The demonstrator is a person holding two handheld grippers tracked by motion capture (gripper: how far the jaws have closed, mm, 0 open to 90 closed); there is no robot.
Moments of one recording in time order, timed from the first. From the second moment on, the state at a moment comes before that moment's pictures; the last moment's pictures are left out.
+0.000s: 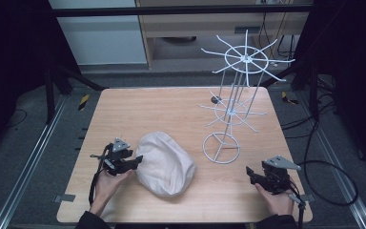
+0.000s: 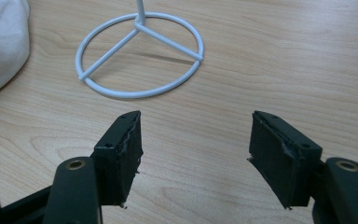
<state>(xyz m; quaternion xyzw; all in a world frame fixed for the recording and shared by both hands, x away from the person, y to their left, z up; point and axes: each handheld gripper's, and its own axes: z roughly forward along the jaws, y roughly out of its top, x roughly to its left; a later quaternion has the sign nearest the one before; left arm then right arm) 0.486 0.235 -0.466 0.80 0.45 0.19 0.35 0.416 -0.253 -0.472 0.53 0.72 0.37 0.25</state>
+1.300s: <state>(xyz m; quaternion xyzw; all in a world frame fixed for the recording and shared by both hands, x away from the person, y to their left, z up) 0.417 0.244 -0.456 0.81 0.42 0.19 0.37 0.416 -0.253 -0.471 0.52 0.72 0.37 0.25</state>
